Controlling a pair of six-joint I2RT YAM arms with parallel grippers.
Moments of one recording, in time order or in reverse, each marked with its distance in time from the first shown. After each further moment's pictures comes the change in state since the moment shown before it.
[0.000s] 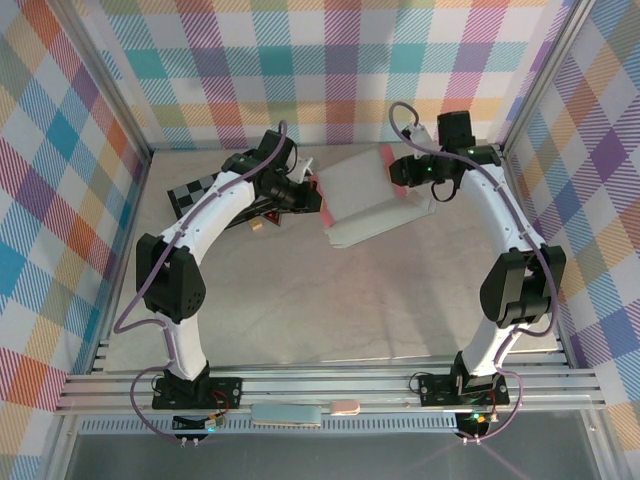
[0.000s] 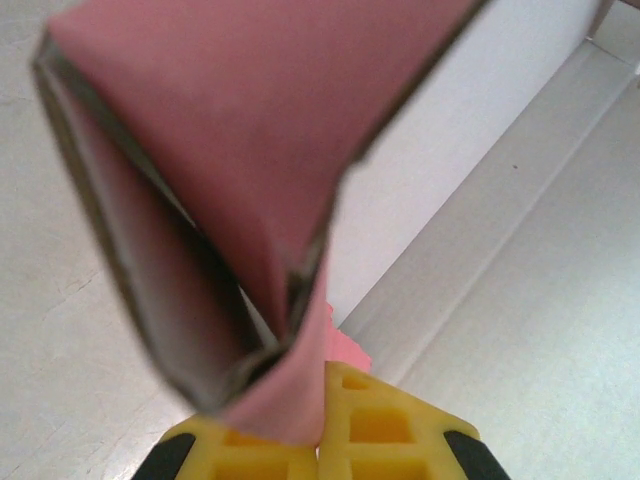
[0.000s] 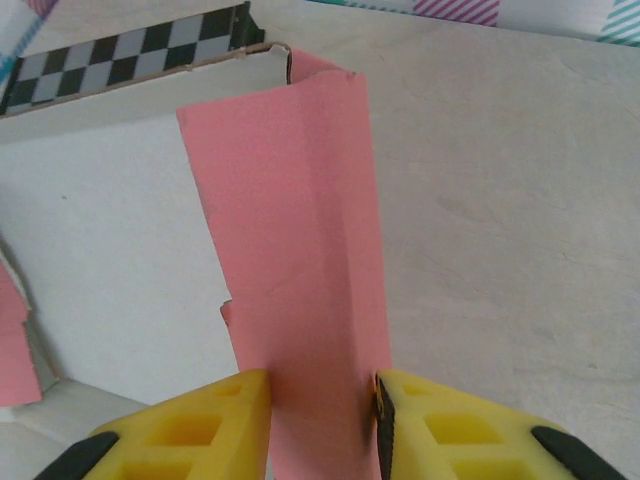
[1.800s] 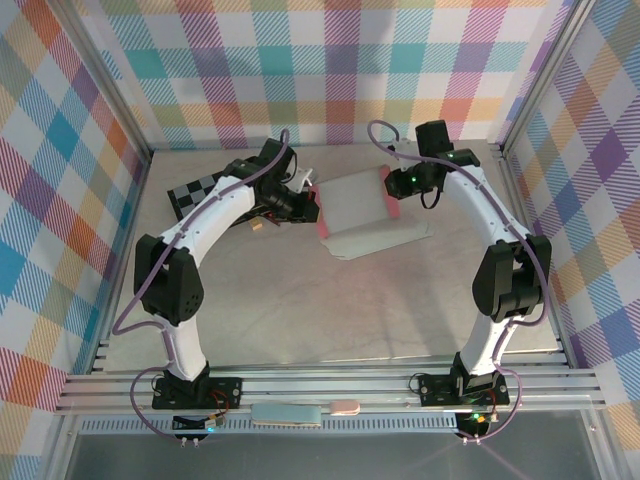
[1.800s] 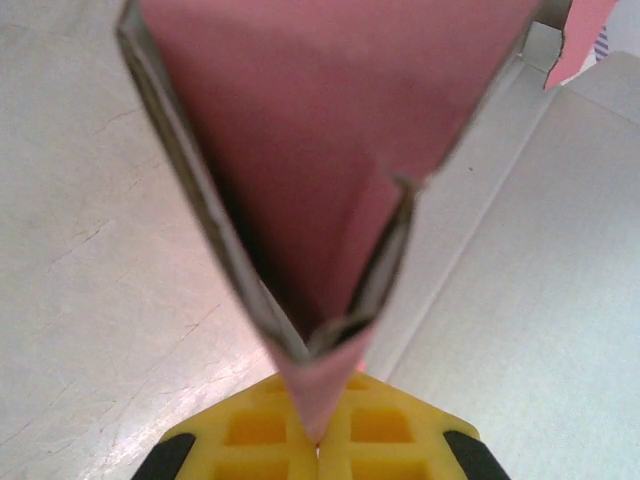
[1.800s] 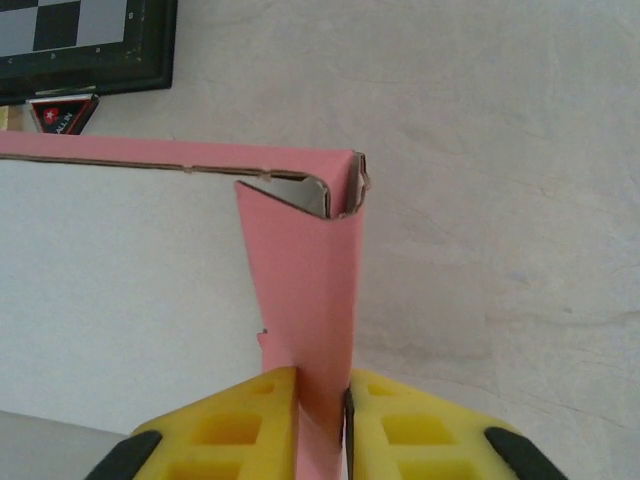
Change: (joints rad) left arm -0.003 -0.026 -0.072 -0.026 -0.007 0.038; right arm 0.078 0.057 -0.030 -0.031 0.208 -0.020
